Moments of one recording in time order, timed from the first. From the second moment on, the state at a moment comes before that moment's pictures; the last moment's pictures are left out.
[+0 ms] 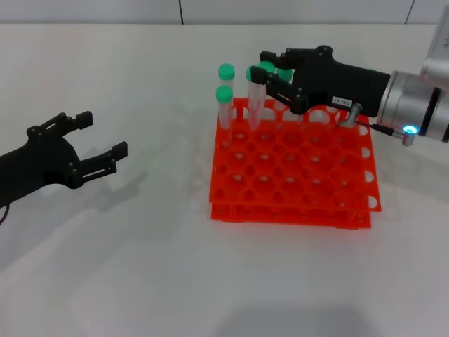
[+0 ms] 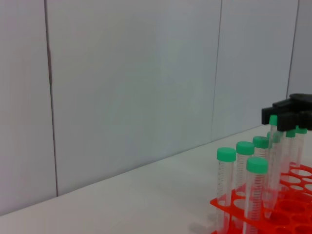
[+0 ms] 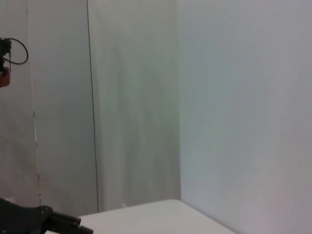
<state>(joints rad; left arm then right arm) -0.21 -2.08 0.91 0.76 1.59 1.33 -1.14 0.83 2.03 -1.05 -0.14 -1.28 -1.25 0.84</state>
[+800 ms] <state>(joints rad) -0.22 -2.08 0.91 0.75 1.59 1.33 -1.14 0.85 2.03 -1.12 -0.12 -1.28 -1.20 0.88</state>
